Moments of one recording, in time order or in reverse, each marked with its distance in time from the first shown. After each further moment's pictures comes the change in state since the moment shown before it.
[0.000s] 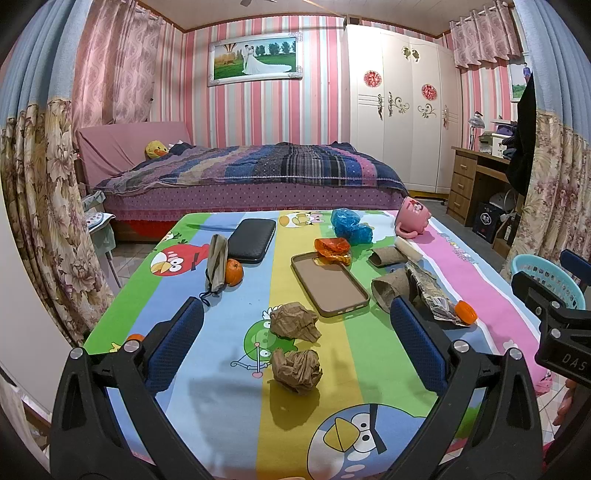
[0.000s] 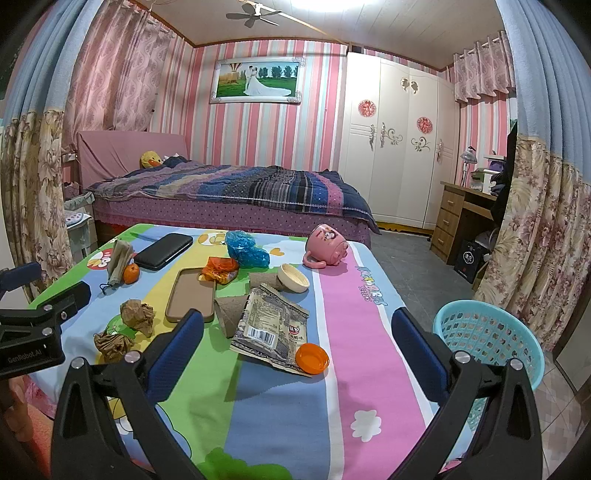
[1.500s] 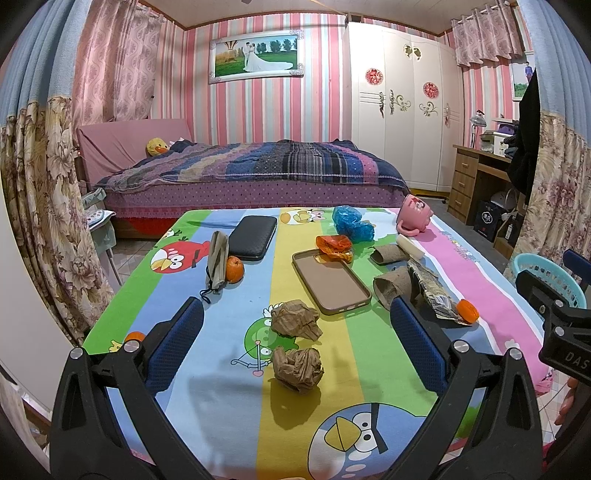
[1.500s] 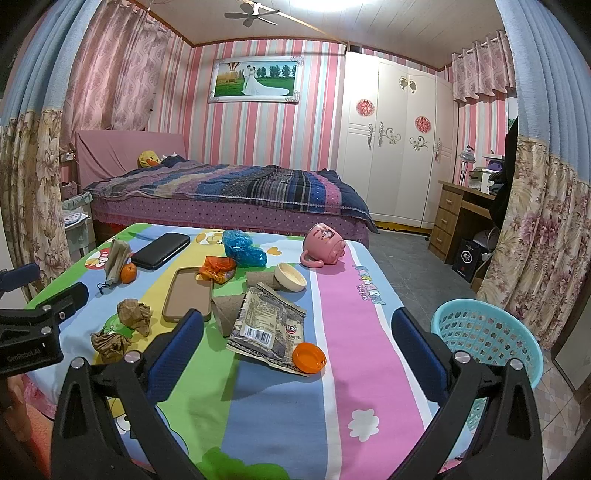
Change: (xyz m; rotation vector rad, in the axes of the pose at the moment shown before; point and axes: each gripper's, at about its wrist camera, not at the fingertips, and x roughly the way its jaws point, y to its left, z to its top) left arm 0.001 0.001 0.000 0.000 0.006 -0.001; right arm 0.003 -0.004 -0.003 0.002 0.001 -0.003
